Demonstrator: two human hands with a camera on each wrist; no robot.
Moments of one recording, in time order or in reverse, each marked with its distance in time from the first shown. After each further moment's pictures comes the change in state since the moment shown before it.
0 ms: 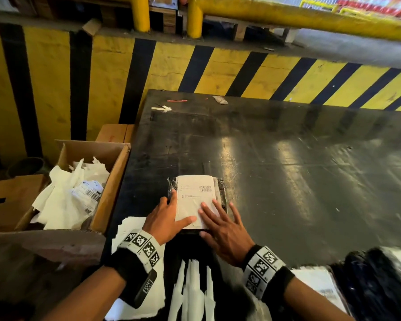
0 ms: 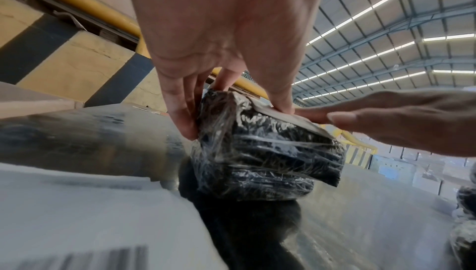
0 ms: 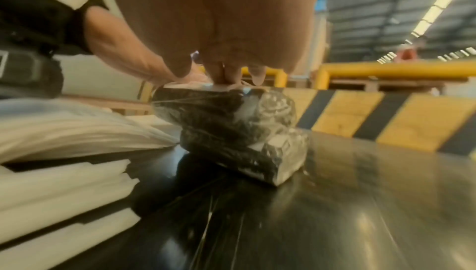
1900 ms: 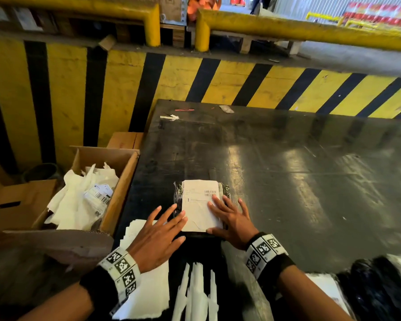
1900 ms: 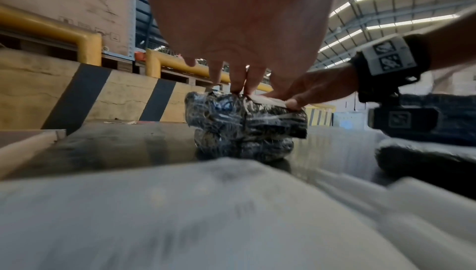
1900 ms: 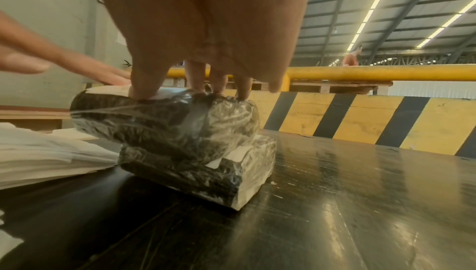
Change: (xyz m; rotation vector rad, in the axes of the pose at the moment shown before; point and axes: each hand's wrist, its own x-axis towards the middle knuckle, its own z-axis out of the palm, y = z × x) left_hand -0.040 -0.048 0.004 0.577 0.164 0.526; right_hand 0.025 0.024 -0.013 0.229 -0.050 0.049
